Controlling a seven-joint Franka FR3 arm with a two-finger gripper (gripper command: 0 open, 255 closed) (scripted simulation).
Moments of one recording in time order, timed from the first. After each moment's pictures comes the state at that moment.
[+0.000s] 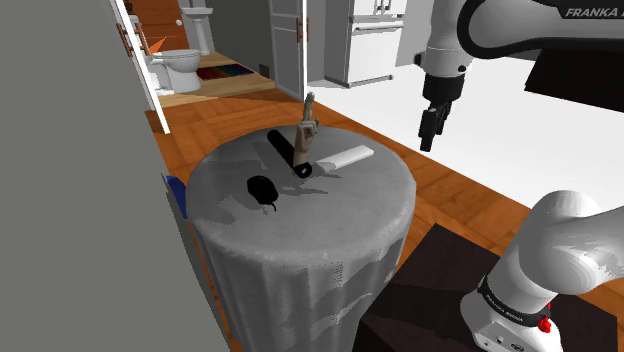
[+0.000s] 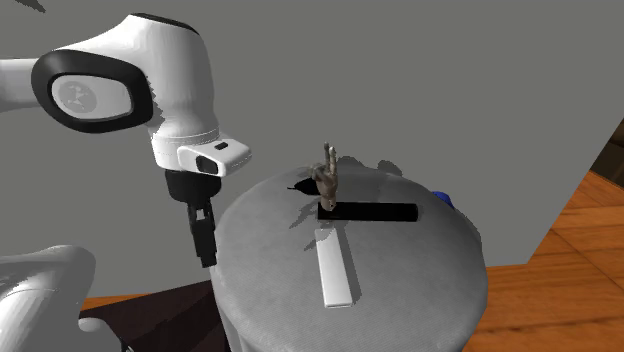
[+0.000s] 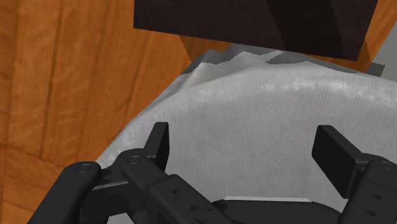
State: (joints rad) arm -0.01 -0.78 0.01 -2.37 -0.08 1.52 -0.13
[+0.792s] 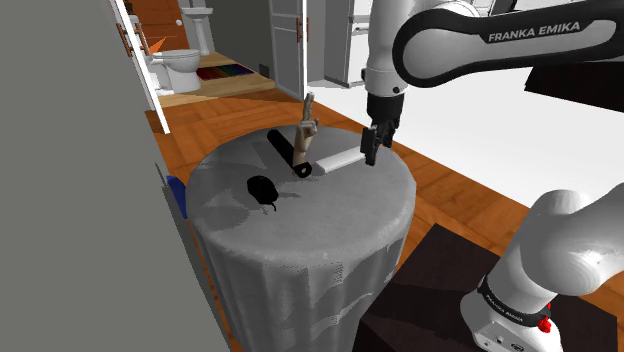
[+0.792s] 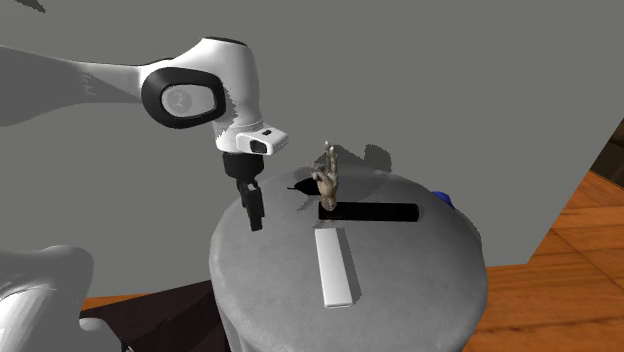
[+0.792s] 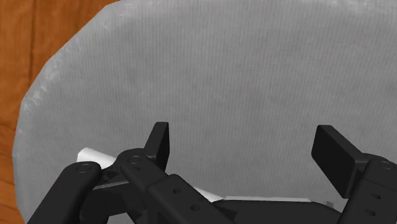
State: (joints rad) arm 0.04 -0.54 0.17 -2.29 -0.01 1.73 0.07
